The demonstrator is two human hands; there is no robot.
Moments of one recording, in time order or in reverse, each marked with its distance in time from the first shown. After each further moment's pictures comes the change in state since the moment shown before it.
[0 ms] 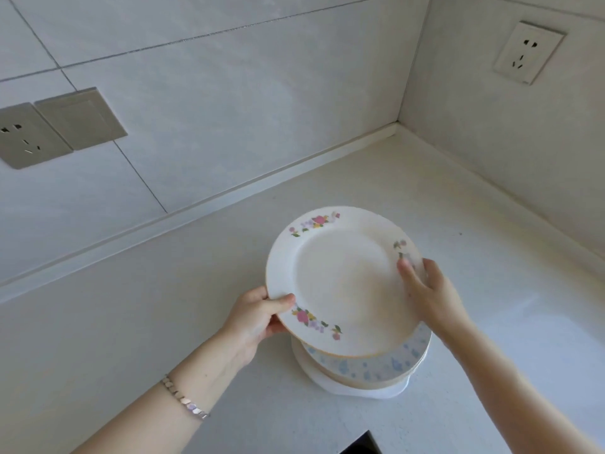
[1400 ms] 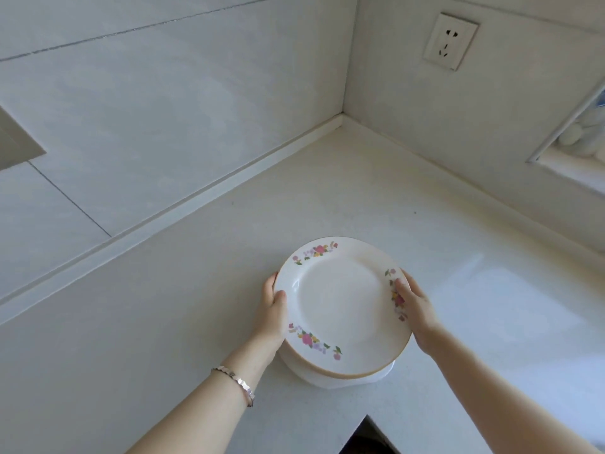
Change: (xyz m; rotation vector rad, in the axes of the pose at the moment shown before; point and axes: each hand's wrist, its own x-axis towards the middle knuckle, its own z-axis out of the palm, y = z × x) left_hand 0.052 -0.034 0.028 0.292 -0.043 0.090; right_hand -0.002 0.068 0.021 0.502 0.054 0.258
